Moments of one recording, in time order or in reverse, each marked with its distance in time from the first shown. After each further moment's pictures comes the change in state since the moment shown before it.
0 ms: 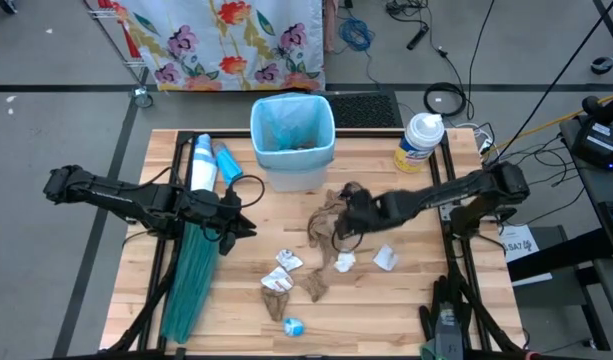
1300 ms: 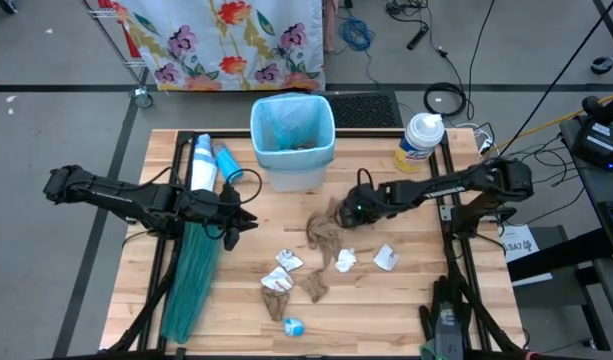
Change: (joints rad) left arm 0.002 0.000 0.000 0.001 -0.128 -0.007; right arm -0.168 -0.050 -0.316 0.439 -0.199 -0.086
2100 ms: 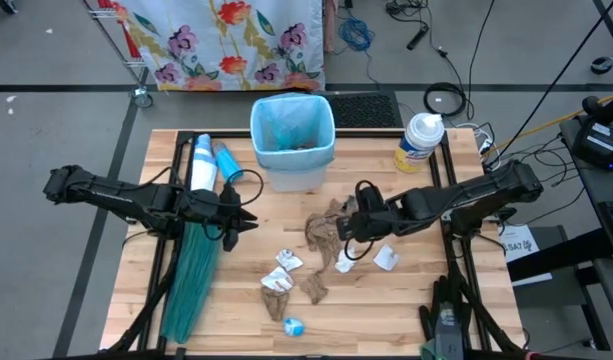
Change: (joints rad) left arm 0.000 0.000 0.000 0.004 0.004 0.078; right arm 0.326 -0.043 0.574 -0.564 0.322 0.256
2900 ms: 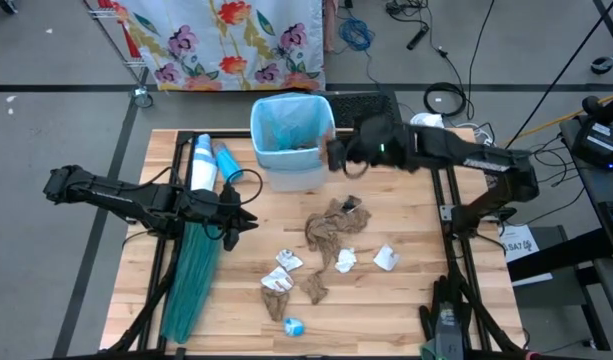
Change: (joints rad) left arm 0.000 0.000 0.000 -0.001 0.000 -0.052; right arm -0.380 0.013 0.344 0.274 0.000 -0.700
